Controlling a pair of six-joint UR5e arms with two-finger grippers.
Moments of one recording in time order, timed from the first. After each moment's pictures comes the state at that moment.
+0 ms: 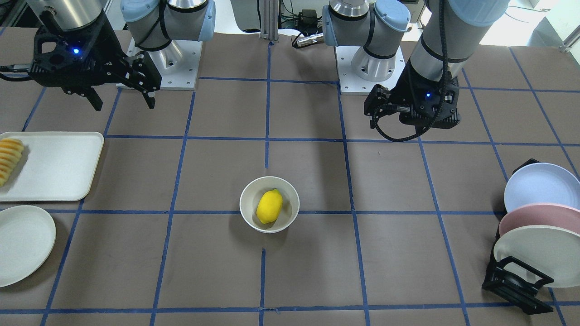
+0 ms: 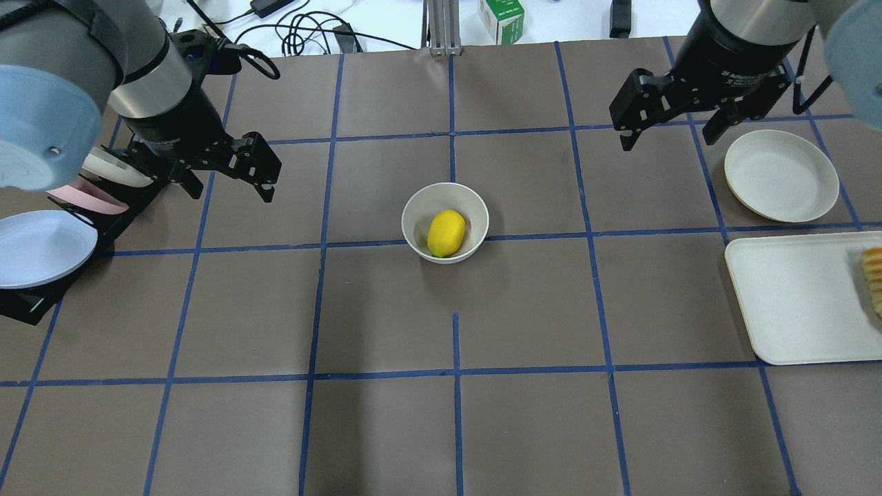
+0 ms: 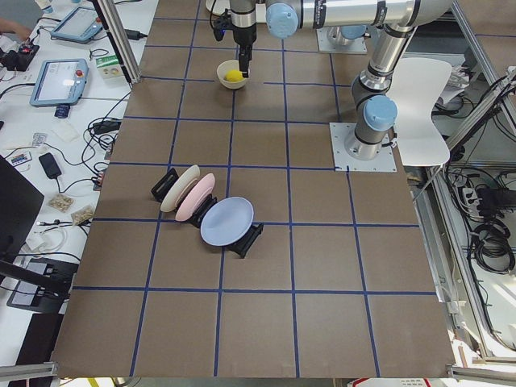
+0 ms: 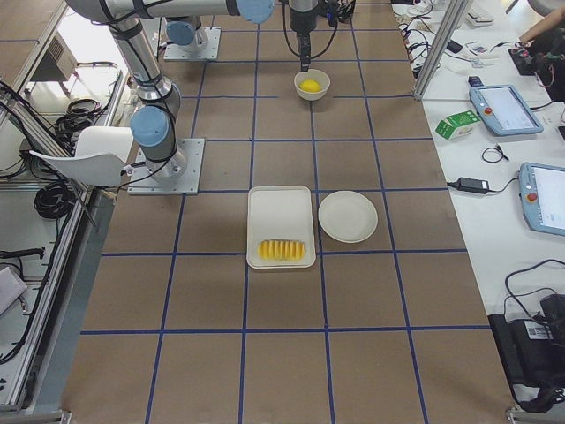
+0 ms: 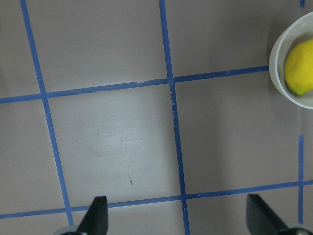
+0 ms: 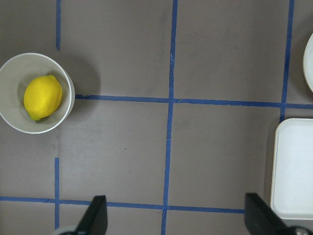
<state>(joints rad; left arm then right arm) -1.53 -1.58 -1.64 -1.54 1.58 0.15 1.54 -1.62 1.56 -1.58 -1.53 -0.08</state>
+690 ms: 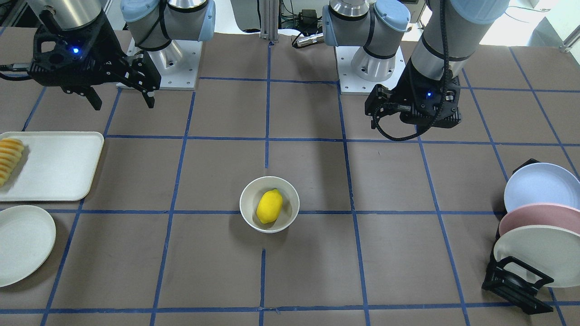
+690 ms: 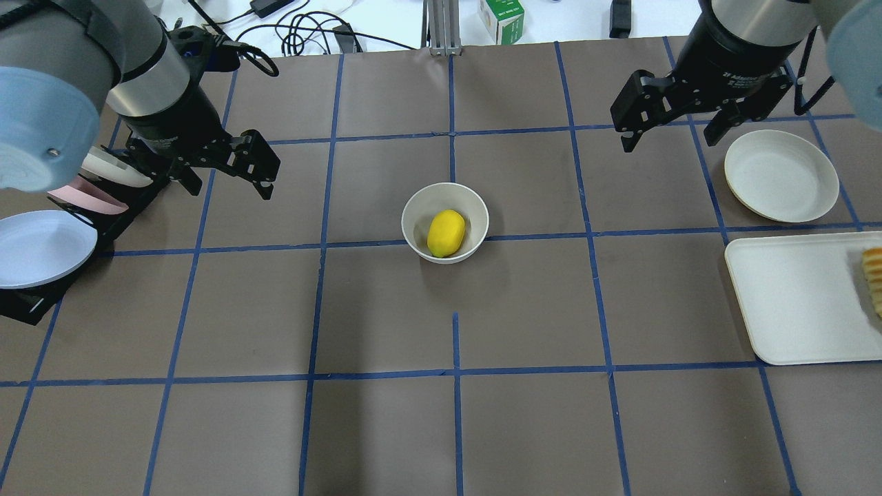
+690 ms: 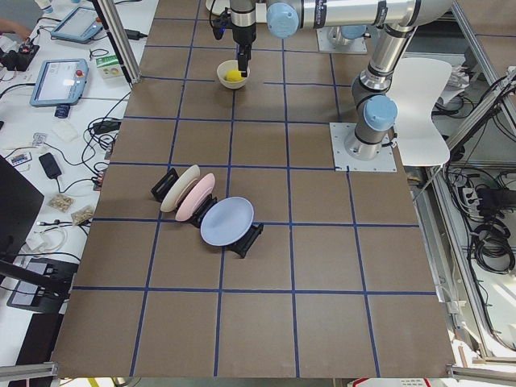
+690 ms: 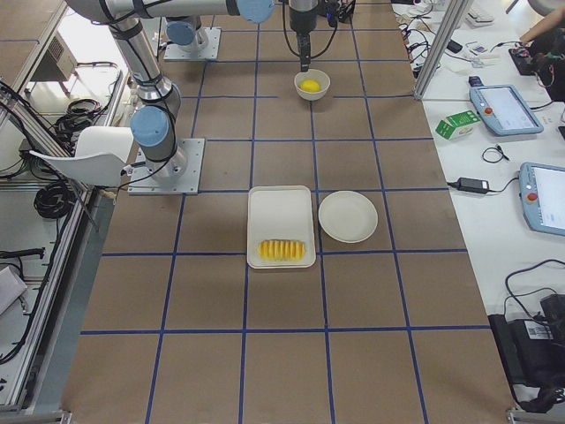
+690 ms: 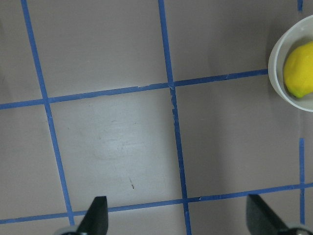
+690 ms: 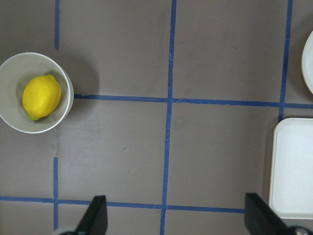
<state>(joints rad) -1.53 -1.57 -1.64 -1.53 1.58 0.15 1.54 -1.62 1.56 -1.58 -1.54 -0.08</state>
